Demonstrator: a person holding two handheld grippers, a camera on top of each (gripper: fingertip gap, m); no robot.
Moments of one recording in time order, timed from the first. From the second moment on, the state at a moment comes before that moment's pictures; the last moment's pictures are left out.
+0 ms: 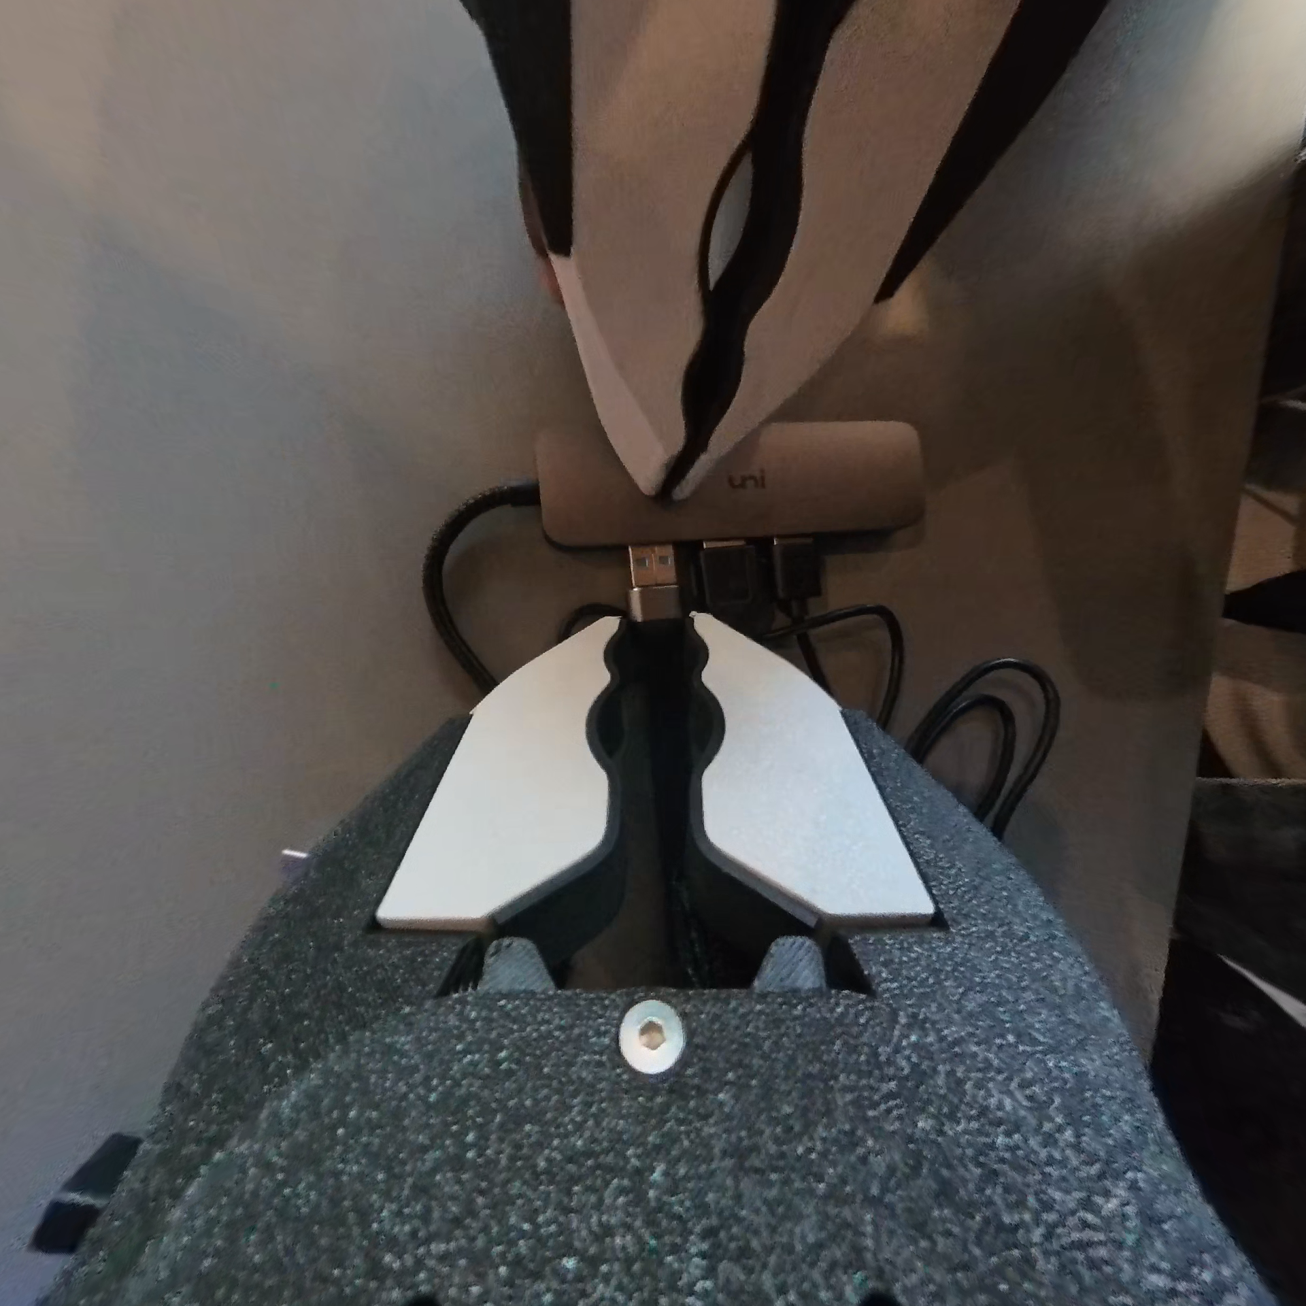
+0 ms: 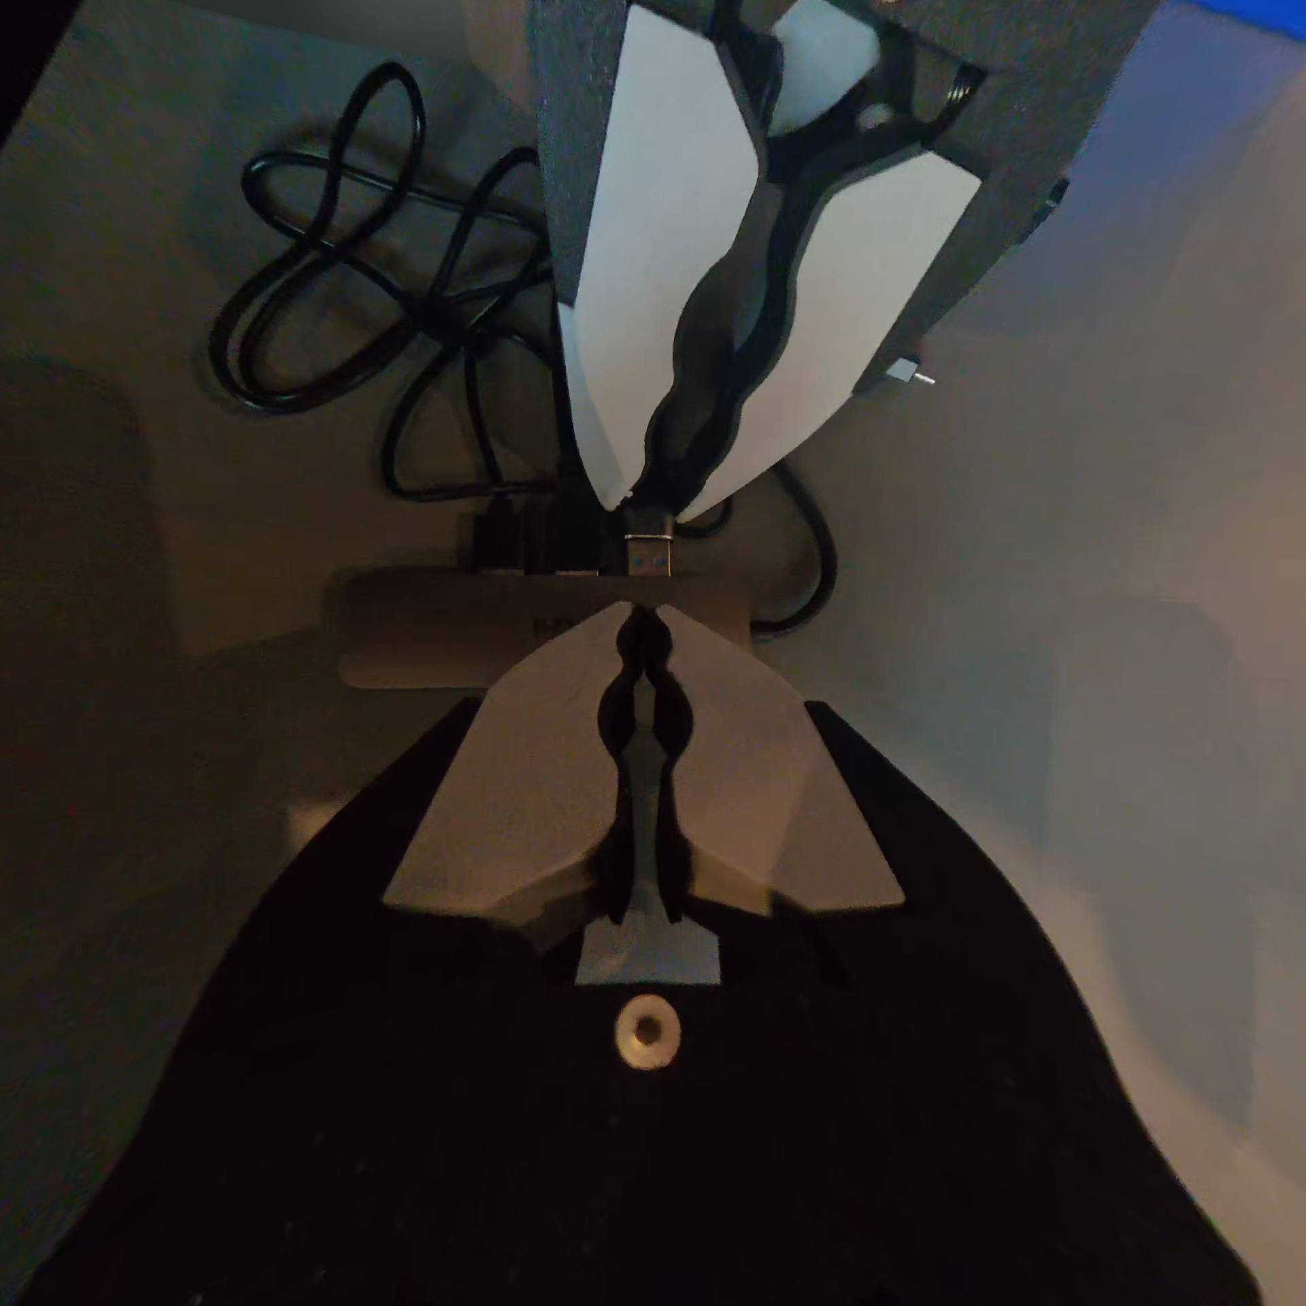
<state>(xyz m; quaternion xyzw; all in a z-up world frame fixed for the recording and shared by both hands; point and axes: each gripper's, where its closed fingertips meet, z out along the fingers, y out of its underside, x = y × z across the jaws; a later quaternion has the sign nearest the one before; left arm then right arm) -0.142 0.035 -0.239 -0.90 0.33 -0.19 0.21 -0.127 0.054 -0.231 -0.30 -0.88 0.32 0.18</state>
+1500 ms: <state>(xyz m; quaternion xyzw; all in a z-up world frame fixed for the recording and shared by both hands) -0.133 0.035 -0.238 -0.89 0.33 -0.22 0.23 -0.108 0.064 -0.240 -0.31 -0.87 0.33 0.18</state>
